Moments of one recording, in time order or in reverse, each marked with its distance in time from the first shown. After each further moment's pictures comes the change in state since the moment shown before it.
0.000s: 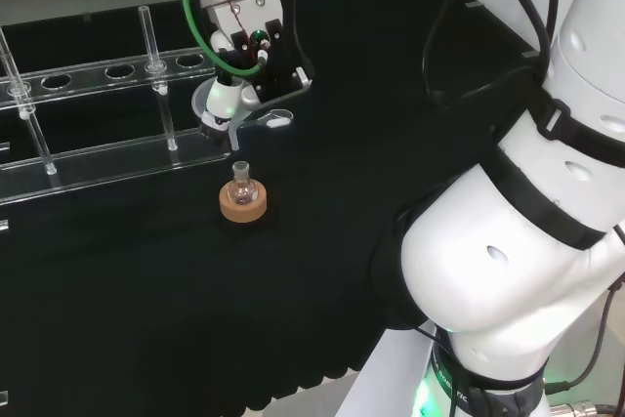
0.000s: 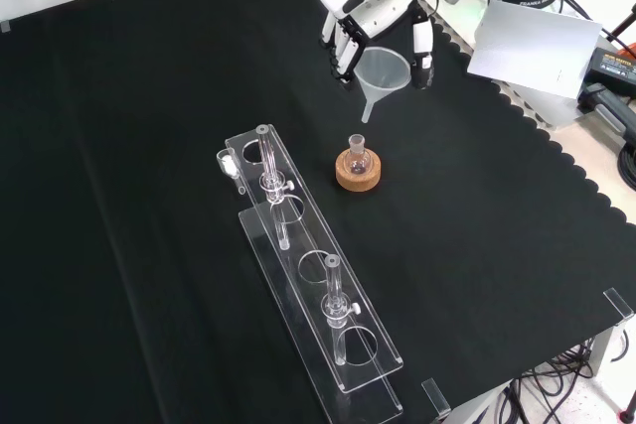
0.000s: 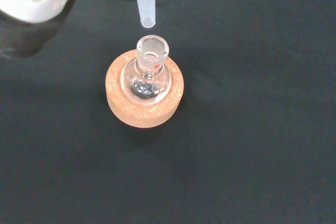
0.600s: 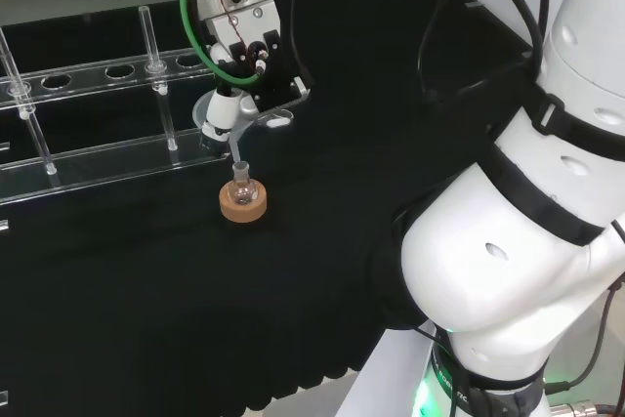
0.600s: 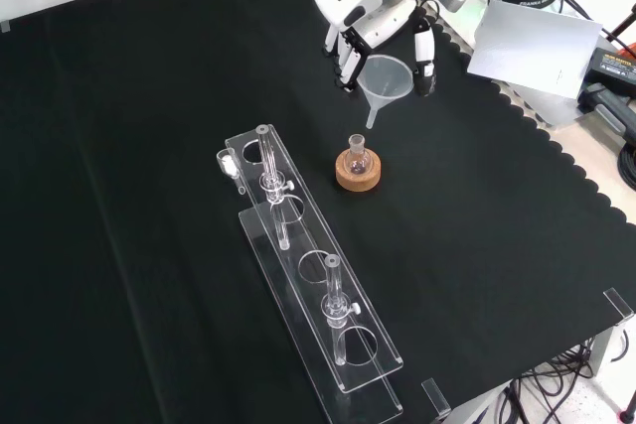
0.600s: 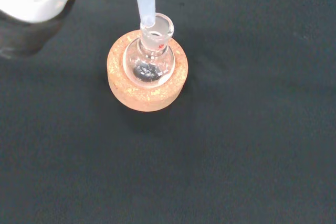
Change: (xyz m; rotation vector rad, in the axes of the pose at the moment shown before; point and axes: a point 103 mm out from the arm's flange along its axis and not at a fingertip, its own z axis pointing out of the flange) arm 0.004 0.004 0.013 0.034 -0.007 0.000
